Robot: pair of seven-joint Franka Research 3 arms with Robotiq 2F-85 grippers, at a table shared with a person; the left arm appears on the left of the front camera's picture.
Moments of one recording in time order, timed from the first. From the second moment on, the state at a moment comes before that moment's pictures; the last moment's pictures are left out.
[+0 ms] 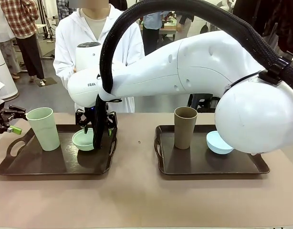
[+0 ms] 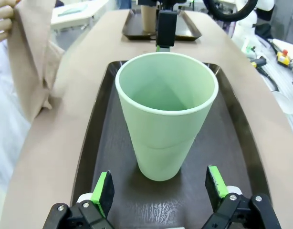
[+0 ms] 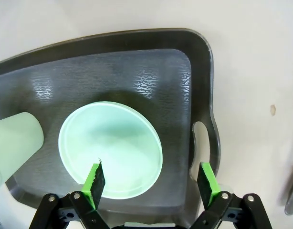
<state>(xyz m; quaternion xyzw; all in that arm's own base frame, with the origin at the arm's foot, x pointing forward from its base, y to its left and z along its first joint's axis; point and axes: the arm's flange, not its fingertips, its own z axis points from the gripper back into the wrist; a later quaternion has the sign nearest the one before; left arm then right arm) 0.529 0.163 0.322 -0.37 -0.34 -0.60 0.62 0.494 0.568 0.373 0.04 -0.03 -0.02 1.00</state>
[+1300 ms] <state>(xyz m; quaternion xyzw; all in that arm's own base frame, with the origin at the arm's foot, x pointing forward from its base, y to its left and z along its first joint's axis) 0.546 0.121 0.276 -0.36 -0.33 -0.61 0.62 0.493 0.569 0.367 0.04 -0.03 -0.02 1.00</state>
